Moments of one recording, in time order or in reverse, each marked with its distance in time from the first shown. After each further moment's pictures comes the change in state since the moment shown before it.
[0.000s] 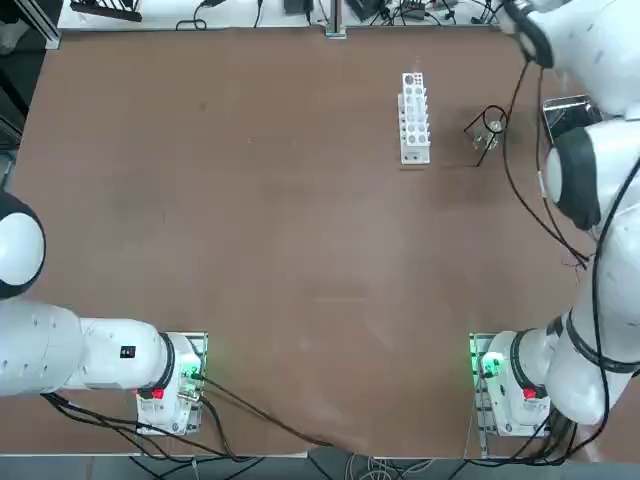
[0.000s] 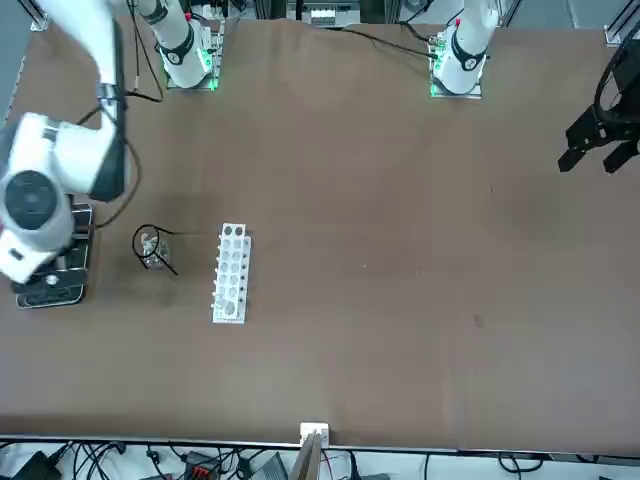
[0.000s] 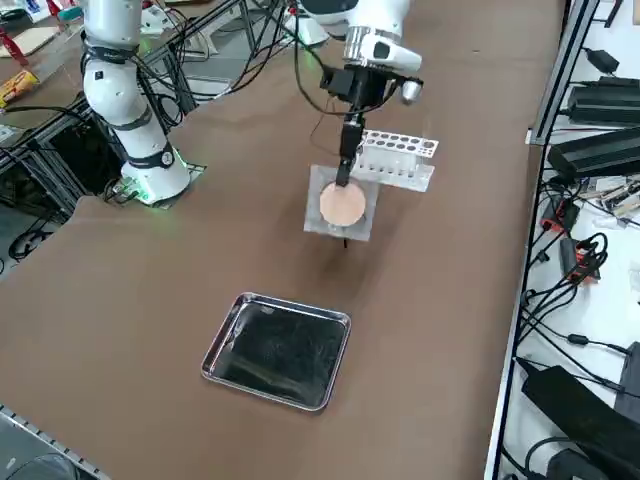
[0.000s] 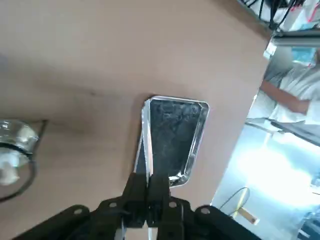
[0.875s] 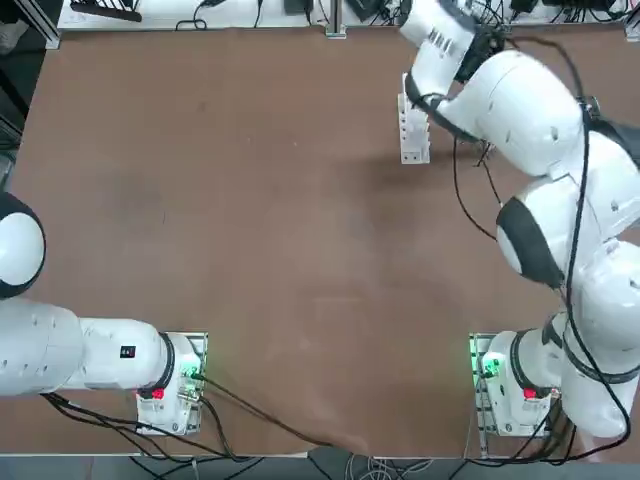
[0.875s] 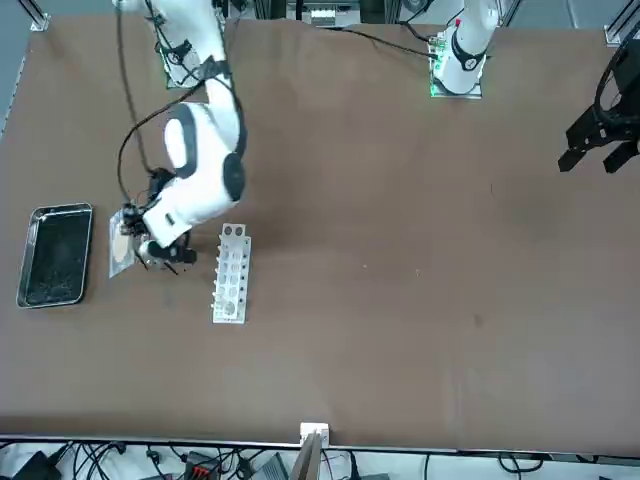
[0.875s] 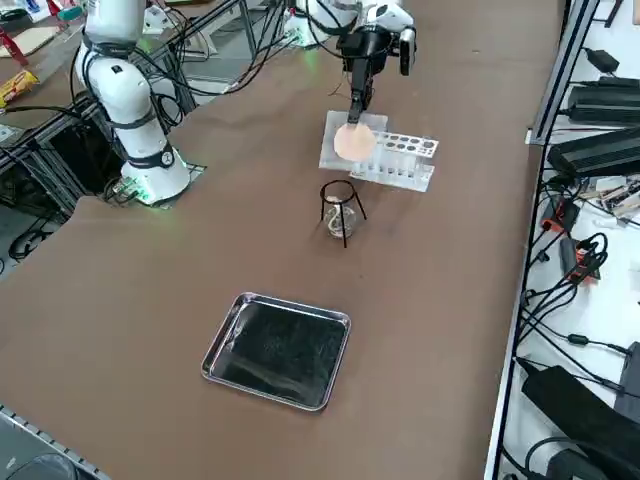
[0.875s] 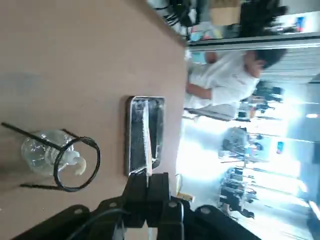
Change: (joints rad) arm 0.406 0.087 0.002 -0.096 -0.310 -0.179 0.632
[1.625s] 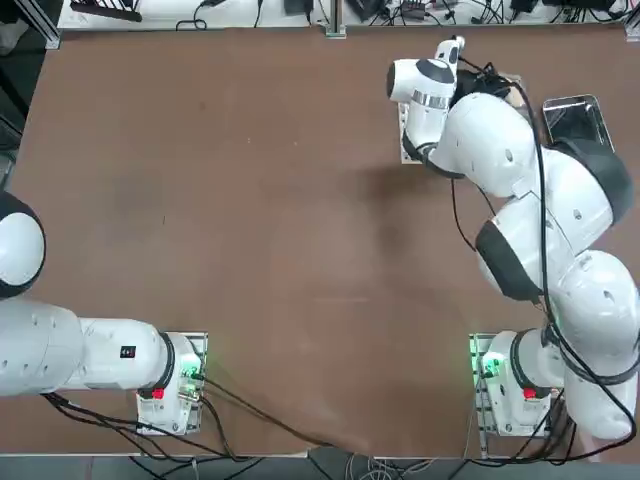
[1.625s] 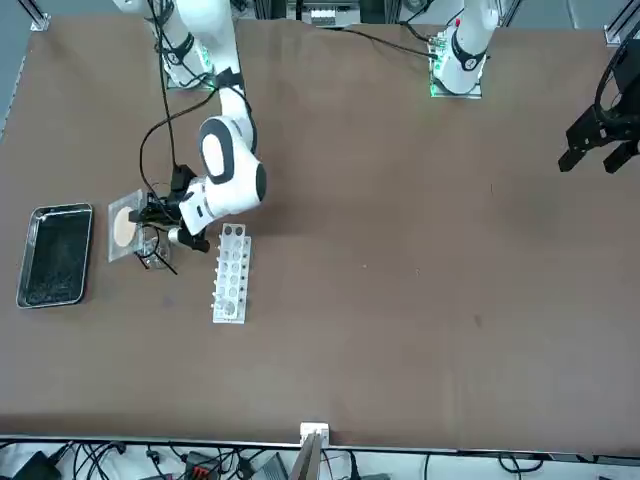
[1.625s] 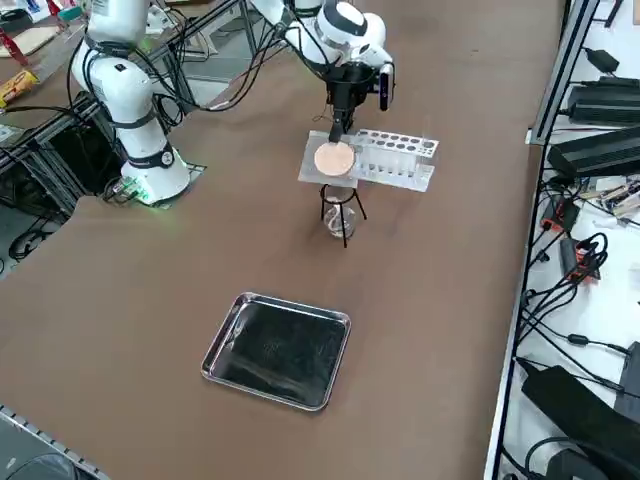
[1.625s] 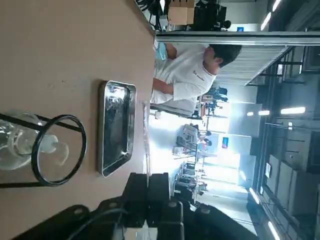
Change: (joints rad) arm 0.053 0.083 -0.003 -0.141 -0.106 0.007 0.113
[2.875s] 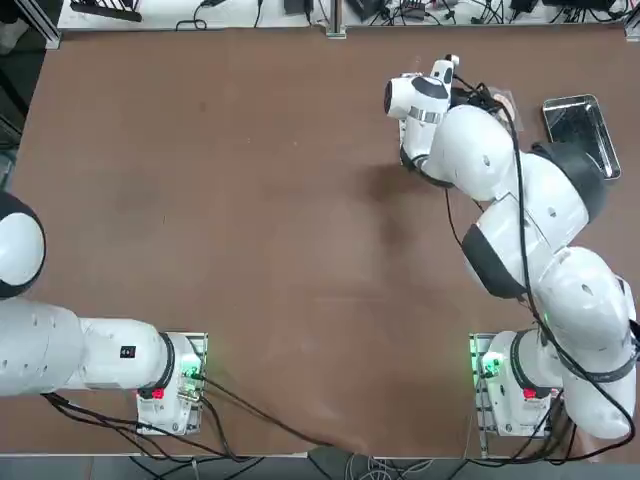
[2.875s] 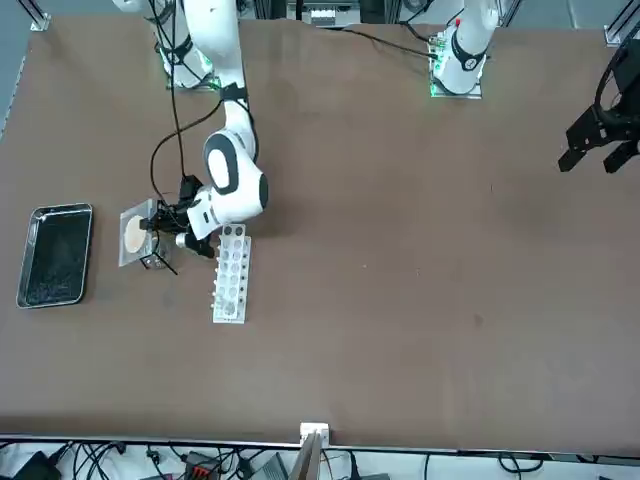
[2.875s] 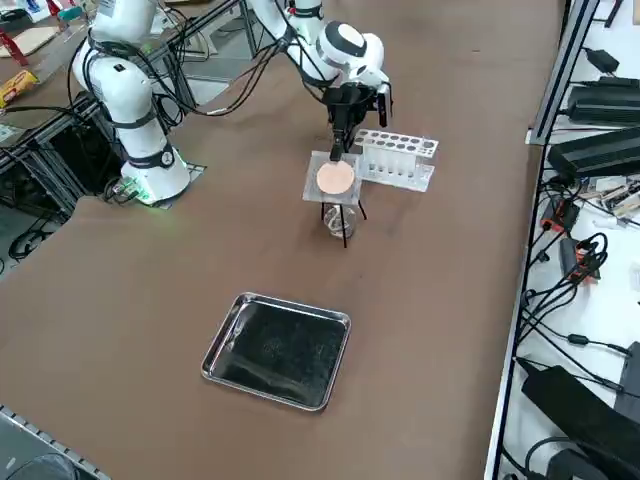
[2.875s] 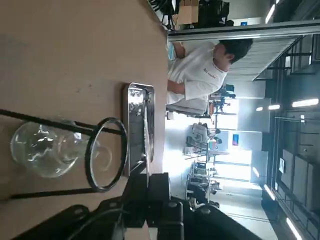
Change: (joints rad) arm -0.020 0.076 0.038 -0.008 0.068 0.069 0.109
